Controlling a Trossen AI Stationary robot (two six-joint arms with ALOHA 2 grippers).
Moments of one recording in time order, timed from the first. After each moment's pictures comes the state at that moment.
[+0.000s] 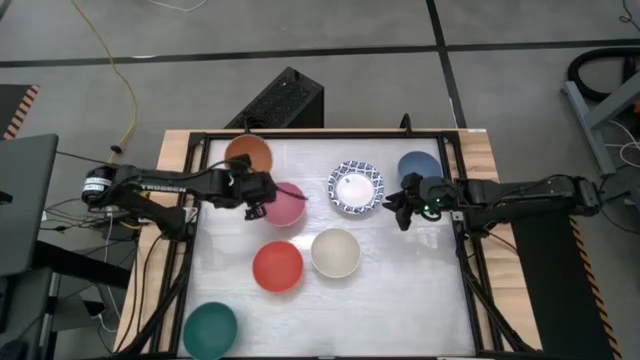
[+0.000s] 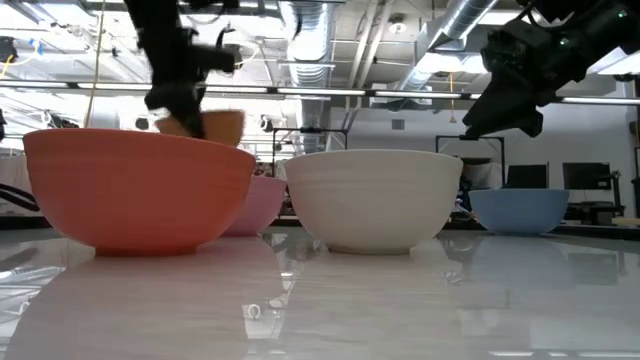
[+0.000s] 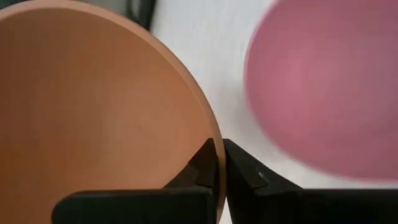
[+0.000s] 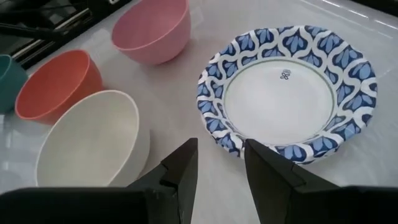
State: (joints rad) left arm 0.06 1.31 0.99 -0.84 -0.65 0.00; right arm -0.05 0.74 0.50 -0.31 0.19 0.54
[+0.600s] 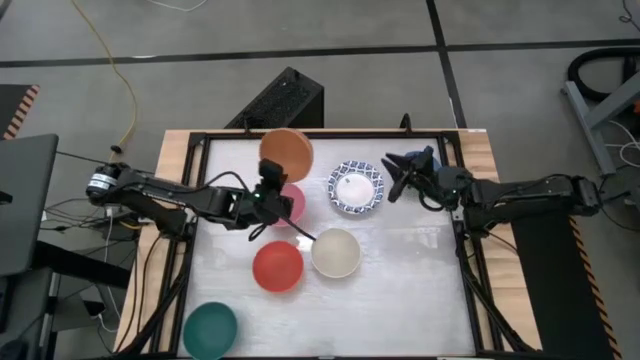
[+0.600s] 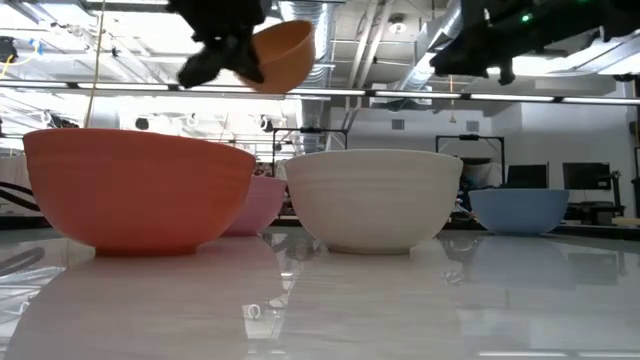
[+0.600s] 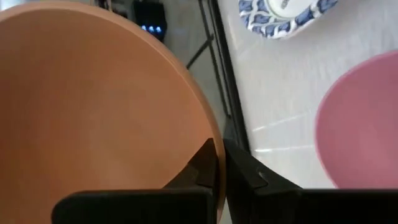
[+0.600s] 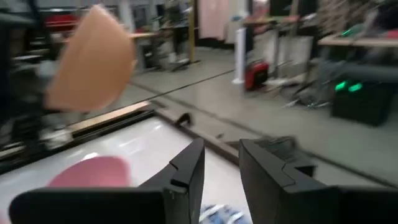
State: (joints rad) left arm -0.14 1.38 1.04 -0.35 -1.00 0.86; right arm -0.06 0.79 0.50 0.26 0.65 0.12
